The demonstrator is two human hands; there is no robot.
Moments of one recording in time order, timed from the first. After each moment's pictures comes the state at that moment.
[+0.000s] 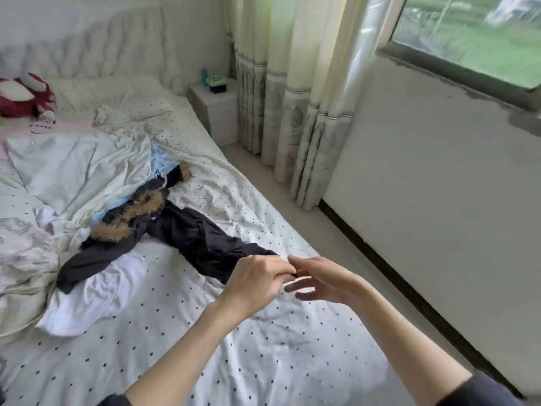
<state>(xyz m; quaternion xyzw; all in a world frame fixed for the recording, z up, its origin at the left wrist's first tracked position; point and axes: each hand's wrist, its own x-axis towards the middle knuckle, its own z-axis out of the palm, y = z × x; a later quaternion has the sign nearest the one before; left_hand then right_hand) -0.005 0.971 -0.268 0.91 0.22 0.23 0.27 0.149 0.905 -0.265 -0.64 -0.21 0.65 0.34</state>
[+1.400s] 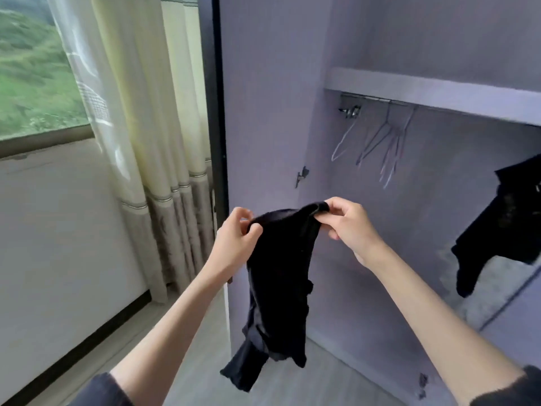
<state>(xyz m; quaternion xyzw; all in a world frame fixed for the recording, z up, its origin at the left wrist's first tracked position) 0.135 0.396 -0.134 0.73 -0.41 -0.15 0.53 -0.021 0.281 -0.085 -0.74 0.32 -0.30 0.51</state>
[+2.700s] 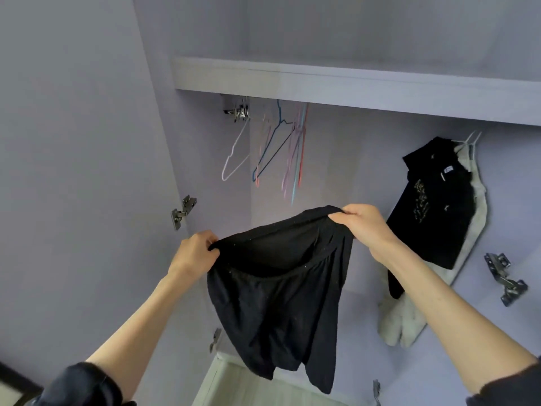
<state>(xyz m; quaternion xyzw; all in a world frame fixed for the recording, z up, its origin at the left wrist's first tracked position) 0.118 0.067 -0.184 0.80 -0.51 -0.16 0.26 -0.166 -0.023 -0.115 -0.65 0.53 -0.33 0.43</state>
